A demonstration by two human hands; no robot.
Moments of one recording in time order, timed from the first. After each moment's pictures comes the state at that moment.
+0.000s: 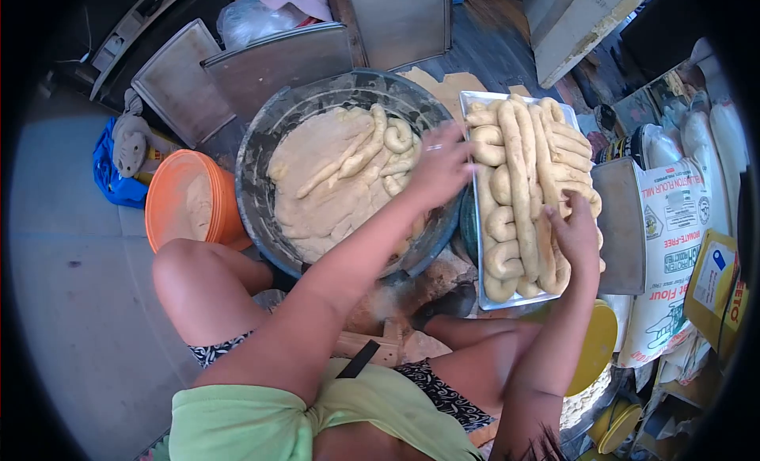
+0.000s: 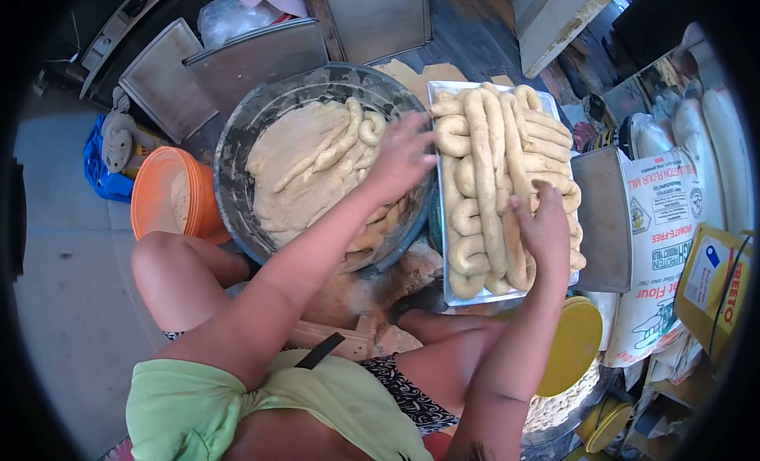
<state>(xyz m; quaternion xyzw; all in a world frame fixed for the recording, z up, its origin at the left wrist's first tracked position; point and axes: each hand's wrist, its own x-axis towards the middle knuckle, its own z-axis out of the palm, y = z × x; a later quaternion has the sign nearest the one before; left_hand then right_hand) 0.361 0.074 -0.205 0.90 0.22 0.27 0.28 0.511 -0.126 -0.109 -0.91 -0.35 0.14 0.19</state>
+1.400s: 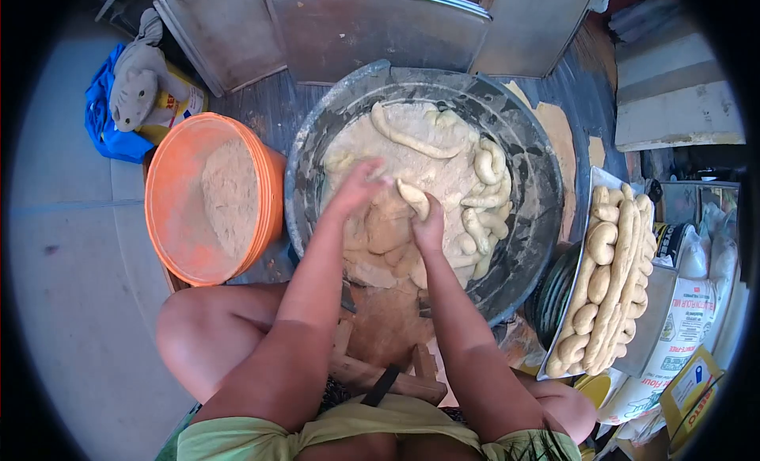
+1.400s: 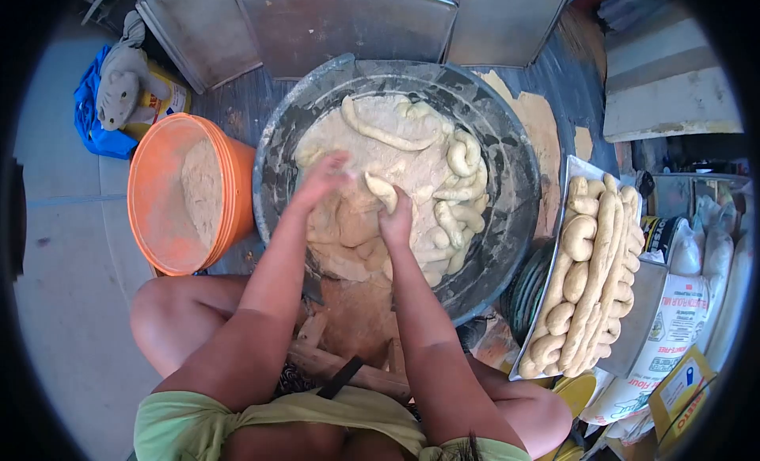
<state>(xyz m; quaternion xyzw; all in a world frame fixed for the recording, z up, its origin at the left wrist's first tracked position) 0.098 0.261 -0.404 0.66 0.45 0.30 0.51 0.246 0.133 -0.447 -0.77 -0.42 0.28 0.39</state>
